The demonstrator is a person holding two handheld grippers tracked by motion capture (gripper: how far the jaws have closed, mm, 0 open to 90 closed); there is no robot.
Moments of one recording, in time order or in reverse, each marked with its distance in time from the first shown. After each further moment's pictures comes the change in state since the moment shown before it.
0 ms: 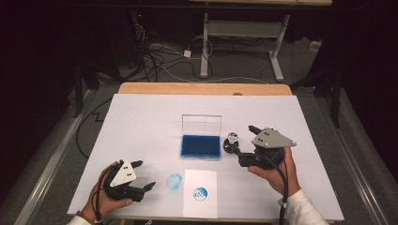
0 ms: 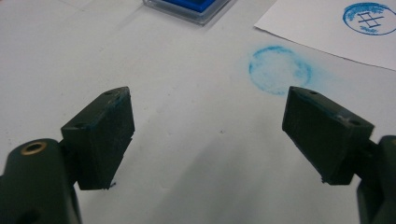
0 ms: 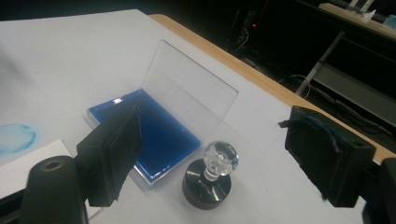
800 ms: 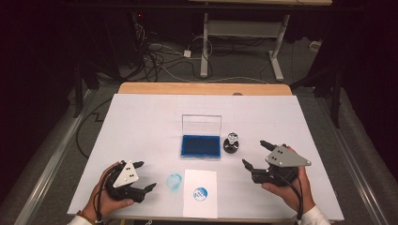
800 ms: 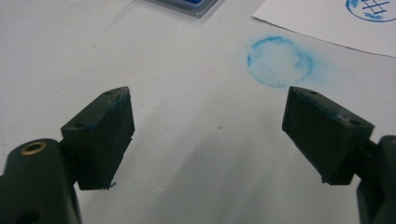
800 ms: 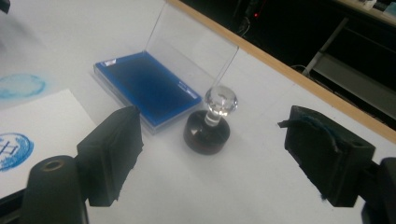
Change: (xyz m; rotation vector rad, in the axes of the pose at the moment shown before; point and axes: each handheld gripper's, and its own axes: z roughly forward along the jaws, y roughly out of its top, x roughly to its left) left arm -0.002 0.000 0.004 0.030 0.004 0.022; right arm 0.000 -0.043 -0.028 0.031 0.005 -0.021
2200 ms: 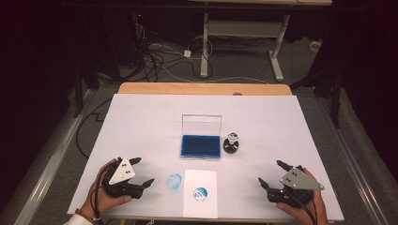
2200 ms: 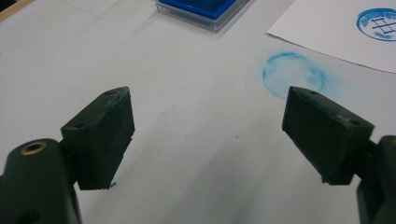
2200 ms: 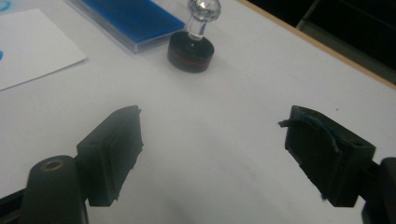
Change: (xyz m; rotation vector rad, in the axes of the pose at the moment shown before) left arm 0.009 0.003 -0.009 -0.033 0.037 -0.020; right arm 0.003 -0.069 -0.026 0.084 -0.067 0.020
